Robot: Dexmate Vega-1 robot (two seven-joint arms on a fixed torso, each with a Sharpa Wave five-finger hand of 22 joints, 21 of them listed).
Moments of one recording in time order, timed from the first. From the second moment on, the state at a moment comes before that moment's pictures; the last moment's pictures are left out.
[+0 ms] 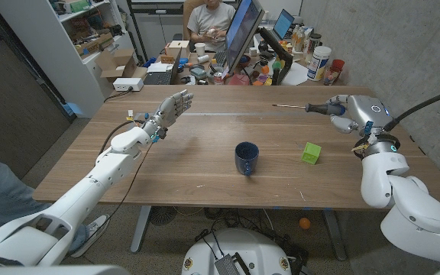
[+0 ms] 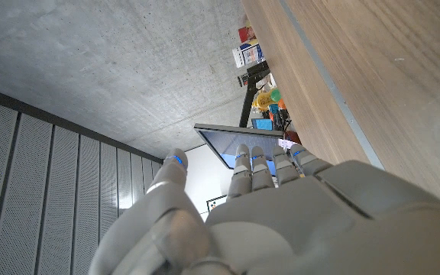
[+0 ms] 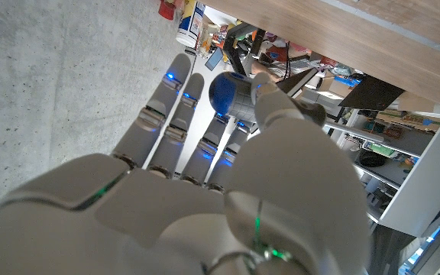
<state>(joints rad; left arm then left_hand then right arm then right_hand) 0.77 0.59 0.36 -1.29 -0.66 -0.20 -0.31 0.26 0.08 0.46 -0.13 0.17 0.19 0.12 0.19 0.18 0.05 0.06 0.21 0.20 -0.01 0.08 0.18 0.18 -0.07 0.06 0.19 0.18 -1.48 -1.13 -0.24 -2.53 -0.60 -1.03 -0.43 0.92 -0.01 0.47 -0.15 0.20 0.75 -0.23 0.38 0.20 0.78 -0.21 0.28 0.22 0.73 -0.07 0.39 0.25 0.83 -0.03 0.31 0.19</state>
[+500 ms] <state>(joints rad) 0.78 0.61 0.35 -1.32 -0.65 -0.20 -0.30 0.26 0.08 0.46 -0.13 0.17 0.19 0.12 0.19 0.18 0.05 0.06 0.21 0.20 -0.01 0.08 0.18 0.18 -0.07 0.06 0.19 0.18 -1.56 -1.16 -0.18 -2.55 -0.71 -0.92 -0.42 0.92 -0.01 0.46 -0.14 0.20 0.75 -0.23 0.38 0.20 0.79 -0.21 0.27 0.23 0.73 -0.08 0.38 0.25 0.82 -0.03 0.31 0.19</state>
